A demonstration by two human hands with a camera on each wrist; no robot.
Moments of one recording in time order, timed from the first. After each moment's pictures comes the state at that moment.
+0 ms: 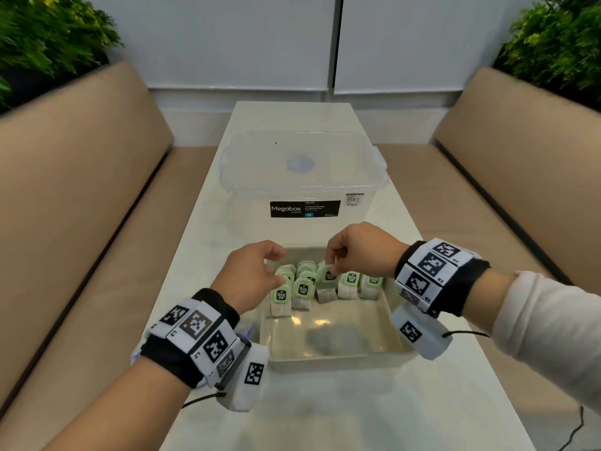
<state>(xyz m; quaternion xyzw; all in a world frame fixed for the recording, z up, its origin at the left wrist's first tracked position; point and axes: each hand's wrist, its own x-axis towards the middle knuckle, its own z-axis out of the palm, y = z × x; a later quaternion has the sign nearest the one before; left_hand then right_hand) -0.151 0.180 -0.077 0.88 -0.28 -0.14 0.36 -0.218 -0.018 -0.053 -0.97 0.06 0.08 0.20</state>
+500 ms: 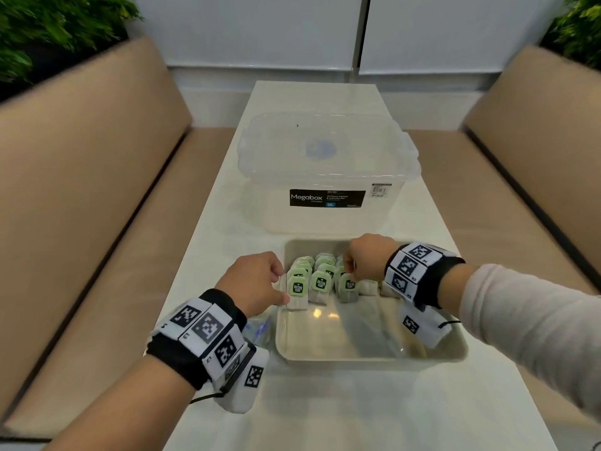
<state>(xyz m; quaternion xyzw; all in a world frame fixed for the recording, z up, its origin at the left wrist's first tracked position) -0.138 0.196 -0.101 0.92 -0.23 -0.21 0.24 -0.176 -0.025 -0.111 -0.97 0.07 0.23 0.02</state>
